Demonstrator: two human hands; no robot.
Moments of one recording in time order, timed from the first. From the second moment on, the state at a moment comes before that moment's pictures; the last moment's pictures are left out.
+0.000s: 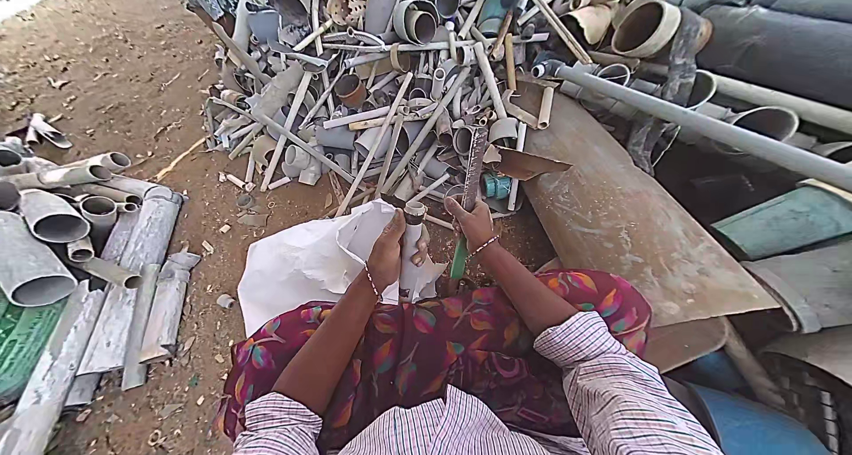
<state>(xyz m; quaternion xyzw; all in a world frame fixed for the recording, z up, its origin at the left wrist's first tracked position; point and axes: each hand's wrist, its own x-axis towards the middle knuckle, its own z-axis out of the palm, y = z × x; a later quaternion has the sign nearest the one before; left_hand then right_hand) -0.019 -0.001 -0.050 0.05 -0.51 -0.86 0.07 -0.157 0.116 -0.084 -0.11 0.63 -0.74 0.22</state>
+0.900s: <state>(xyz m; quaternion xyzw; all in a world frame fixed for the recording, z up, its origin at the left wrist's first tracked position) -0.045 0.021 -0.041 0.14 -0.58 -0.75 0.28 -0.287 0.261 -0.076 0.23 0.56 -0.79 0.00</state>
